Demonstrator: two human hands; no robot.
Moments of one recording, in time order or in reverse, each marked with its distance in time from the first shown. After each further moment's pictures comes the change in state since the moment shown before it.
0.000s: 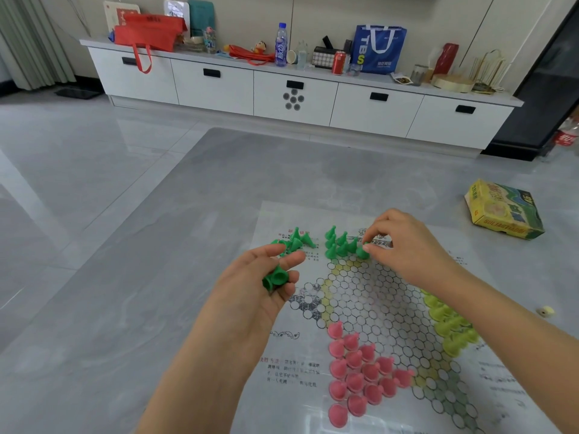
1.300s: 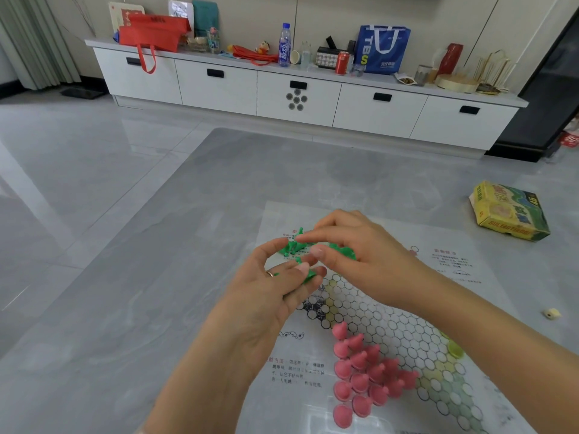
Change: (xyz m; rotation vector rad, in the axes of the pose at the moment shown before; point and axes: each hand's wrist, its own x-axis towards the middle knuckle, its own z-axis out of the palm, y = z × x) left_hand -0.007 -0.001 0.001 -0.005 -0.134 -0.004; right_hand -0.016 -0.076 -0.006 0.219 -0.145 -0.312
